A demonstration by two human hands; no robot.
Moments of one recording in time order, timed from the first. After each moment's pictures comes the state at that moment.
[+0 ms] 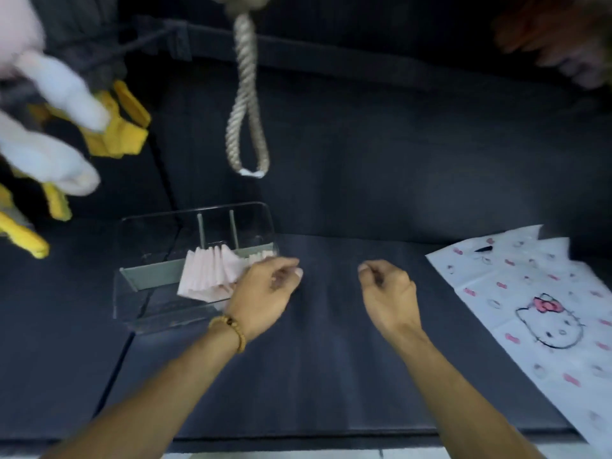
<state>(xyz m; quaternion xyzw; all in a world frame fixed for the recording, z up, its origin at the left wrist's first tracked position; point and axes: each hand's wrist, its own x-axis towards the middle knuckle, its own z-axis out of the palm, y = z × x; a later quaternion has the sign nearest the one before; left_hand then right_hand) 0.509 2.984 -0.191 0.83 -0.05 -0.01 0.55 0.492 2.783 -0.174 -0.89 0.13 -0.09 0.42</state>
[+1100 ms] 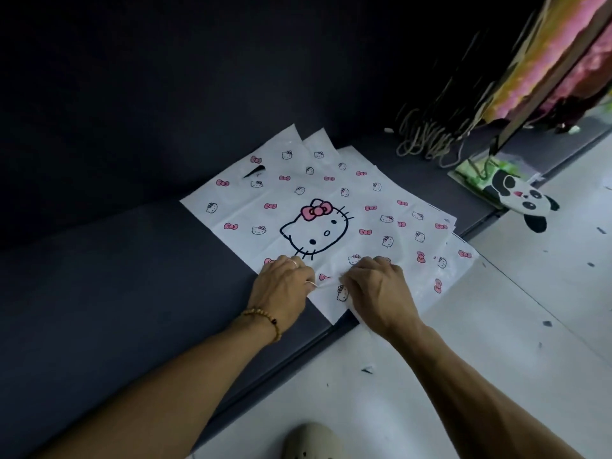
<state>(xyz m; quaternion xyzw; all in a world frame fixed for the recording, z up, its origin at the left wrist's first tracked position) 0.455 2.555 -0.298 0.85 -0.45 -0.02 0.26 0.336 2.411 -0.271 -0.97 0.19 -0.08 0.10</state>
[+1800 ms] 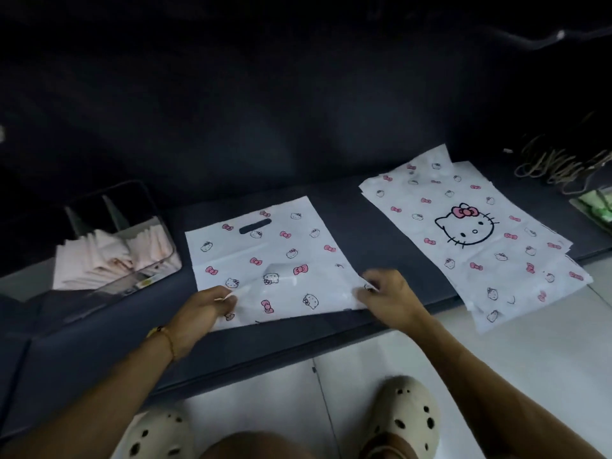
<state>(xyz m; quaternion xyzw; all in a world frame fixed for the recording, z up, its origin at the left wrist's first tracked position) 0.450 2.920 -0.257 0.81 -0.03 -0.27 0.52 0.362 2.599 -0.225 -0.90 0.17 0.06 0.40</state>
